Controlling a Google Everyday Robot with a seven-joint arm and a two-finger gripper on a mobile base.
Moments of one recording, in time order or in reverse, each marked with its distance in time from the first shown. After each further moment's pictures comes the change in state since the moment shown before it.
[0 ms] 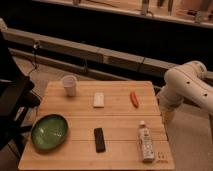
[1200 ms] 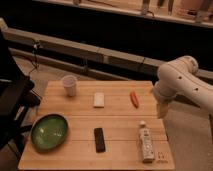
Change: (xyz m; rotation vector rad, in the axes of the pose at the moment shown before) arm -0.020 -0.025 -0.004 0.031 0.003 -0.123
